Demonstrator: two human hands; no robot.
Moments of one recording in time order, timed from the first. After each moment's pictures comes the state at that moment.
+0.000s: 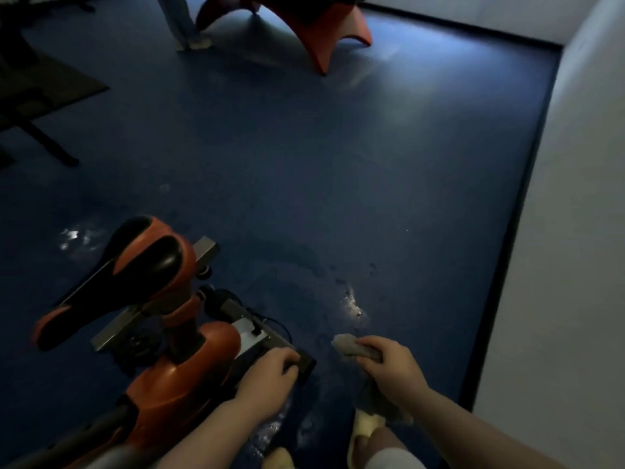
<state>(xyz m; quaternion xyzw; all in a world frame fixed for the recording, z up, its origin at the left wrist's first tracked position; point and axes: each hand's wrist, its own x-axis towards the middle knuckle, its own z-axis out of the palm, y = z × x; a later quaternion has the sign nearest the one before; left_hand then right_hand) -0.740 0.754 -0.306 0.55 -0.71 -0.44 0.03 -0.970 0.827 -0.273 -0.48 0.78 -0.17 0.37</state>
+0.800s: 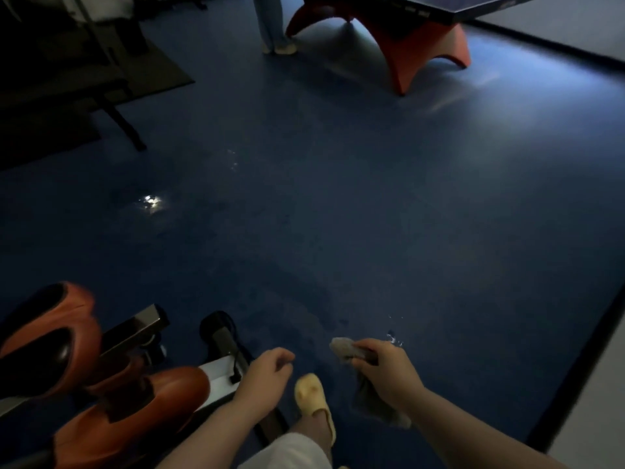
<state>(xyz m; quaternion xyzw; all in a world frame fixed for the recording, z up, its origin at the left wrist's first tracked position) -0.909 0.565 -0.325 0.69 -0.53 -0.48 0.14 -1.148 0.563 -0.290 -0.60 0.69 -0.10 0.39</state>
